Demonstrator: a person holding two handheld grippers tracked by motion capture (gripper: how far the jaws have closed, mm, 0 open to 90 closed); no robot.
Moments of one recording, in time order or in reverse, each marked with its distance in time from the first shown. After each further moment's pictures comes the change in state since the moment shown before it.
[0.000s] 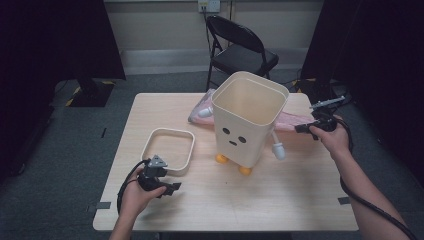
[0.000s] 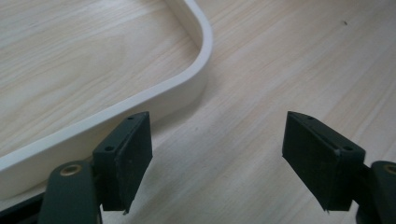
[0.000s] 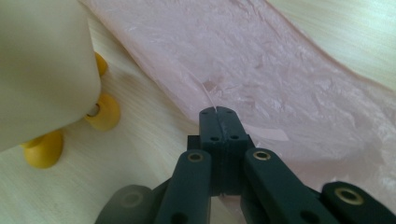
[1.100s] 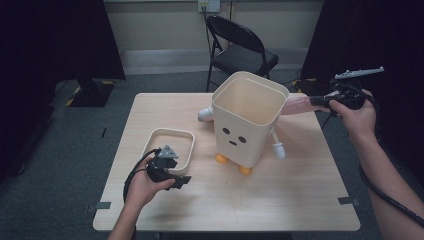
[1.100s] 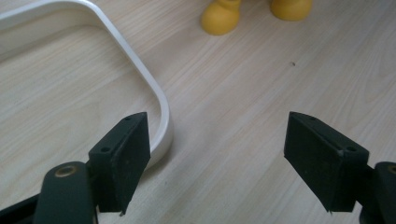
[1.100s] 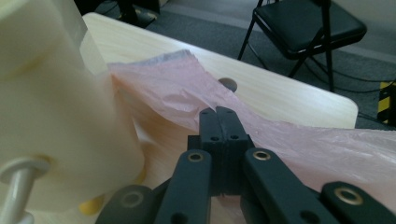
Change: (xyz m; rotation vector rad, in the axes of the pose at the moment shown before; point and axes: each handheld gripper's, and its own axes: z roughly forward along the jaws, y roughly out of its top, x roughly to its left) left arm -0.019 0.046 -0.011 -0.006 -0.047 0.088; right arm 0.028 0.057 -0.103 -0.213 -0.070 -0.012
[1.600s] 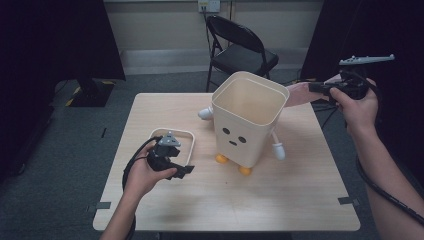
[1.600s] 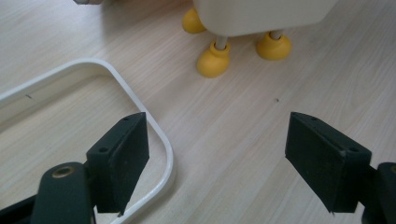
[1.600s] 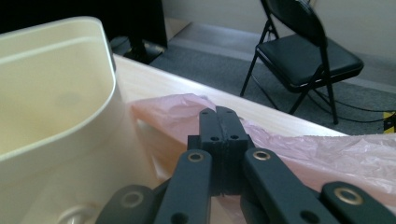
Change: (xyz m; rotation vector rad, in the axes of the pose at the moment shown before) left arm -0.003 0.040 -0.025 -0.045 0.000 0.042; right arm 0.020 0.030 -0.020 -0.127 0.014 0.007
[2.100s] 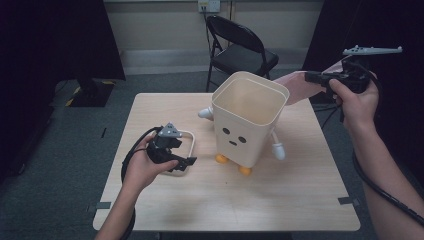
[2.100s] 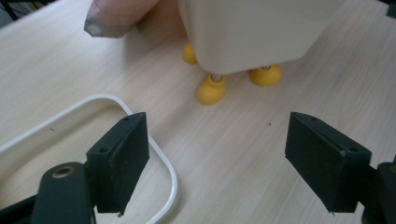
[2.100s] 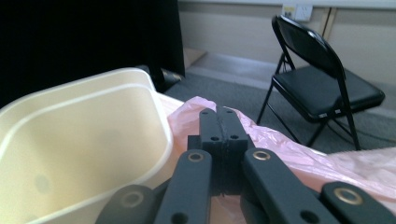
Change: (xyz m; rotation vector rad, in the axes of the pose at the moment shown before) left arm -0.006 0.029 -0.021 -0.044 0.015 0.033; right arm 0.022 0.022 -0.012 -0.118 0.065 0.007
